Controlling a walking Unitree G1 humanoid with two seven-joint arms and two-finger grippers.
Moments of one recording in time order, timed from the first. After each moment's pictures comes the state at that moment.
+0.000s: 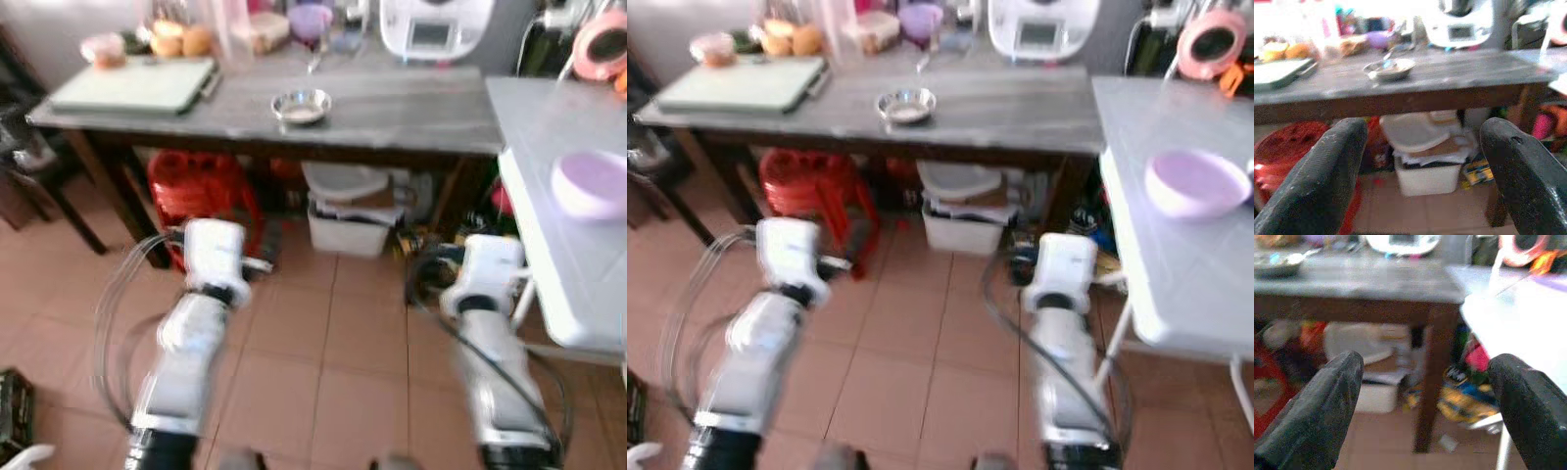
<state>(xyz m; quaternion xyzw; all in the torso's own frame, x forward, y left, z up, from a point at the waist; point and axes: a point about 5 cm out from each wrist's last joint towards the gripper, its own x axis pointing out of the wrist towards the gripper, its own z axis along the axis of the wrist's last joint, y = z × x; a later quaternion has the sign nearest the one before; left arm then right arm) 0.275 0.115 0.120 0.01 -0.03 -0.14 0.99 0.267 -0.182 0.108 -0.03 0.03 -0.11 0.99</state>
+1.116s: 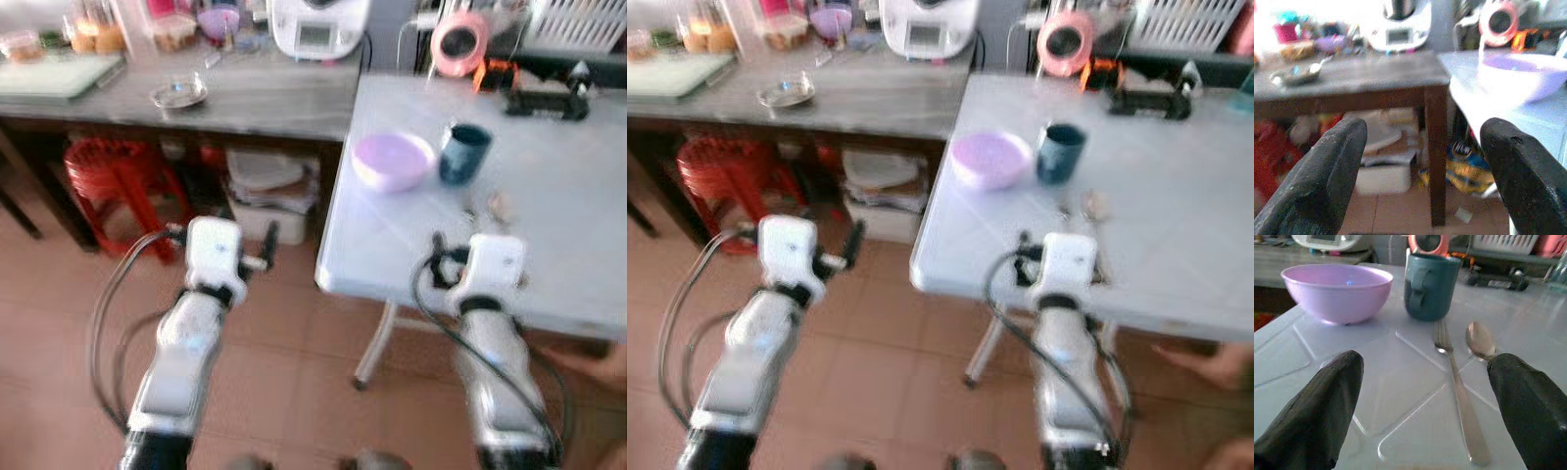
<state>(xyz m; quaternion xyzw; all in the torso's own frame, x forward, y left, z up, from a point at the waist) 0.275 0.129 0.117 0.03 -0.03 -0.11 0.99 0.265 -0.175 0.108 -0.04 0.02 -0.09 0.99</state>
